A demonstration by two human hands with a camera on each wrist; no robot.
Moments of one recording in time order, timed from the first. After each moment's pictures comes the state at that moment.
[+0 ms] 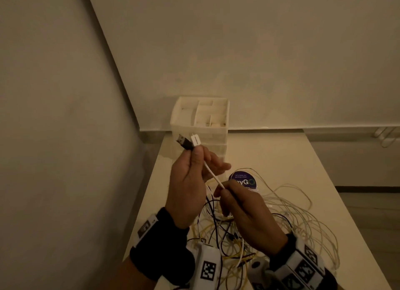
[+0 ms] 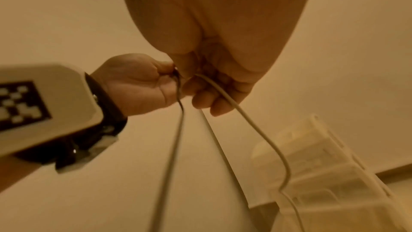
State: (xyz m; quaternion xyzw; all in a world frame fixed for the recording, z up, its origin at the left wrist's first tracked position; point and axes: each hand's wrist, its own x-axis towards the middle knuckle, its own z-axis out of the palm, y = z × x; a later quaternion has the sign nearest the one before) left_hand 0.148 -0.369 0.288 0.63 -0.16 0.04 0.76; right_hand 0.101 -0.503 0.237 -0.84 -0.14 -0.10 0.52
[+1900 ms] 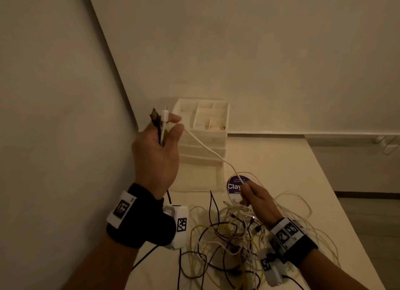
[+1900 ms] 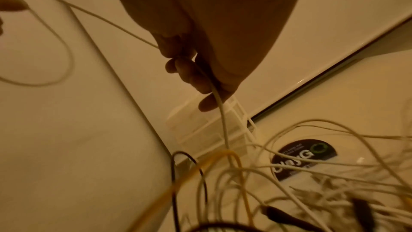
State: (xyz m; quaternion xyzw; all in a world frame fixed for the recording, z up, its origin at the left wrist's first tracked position) left_hand 0.207 -0.338 0.311 0.76 -0.11 0.31 0.56; right_hand 0.173 -0.568 0.140 -0.79 0.03 -0.04 0.61
